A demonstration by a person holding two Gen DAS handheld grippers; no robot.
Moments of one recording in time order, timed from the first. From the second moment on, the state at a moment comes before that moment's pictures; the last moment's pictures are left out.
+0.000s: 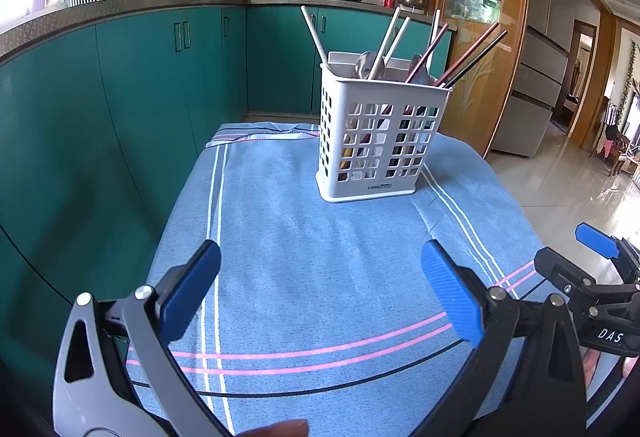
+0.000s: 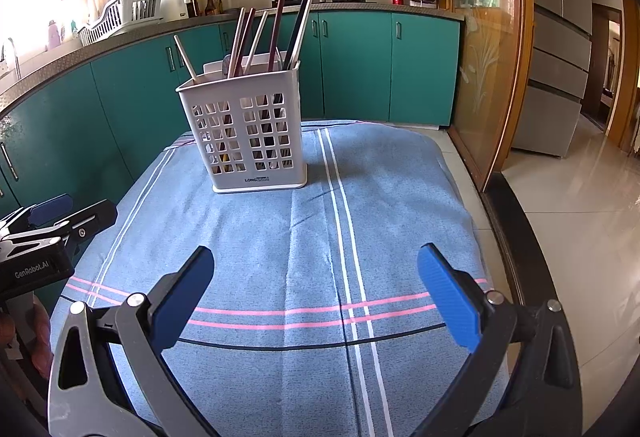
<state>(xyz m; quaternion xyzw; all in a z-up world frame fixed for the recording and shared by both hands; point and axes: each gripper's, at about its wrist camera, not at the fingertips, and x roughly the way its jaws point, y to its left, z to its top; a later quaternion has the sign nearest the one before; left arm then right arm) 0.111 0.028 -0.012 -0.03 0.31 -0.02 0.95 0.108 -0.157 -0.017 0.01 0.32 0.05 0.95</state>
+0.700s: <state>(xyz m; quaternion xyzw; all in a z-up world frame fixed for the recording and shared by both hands) 0.110 0.029 -0.012 -0.03 0.31 -0.01 0.95 0.110 -0.158 -0.018 0.01 0.32 0.05 0.95</state>
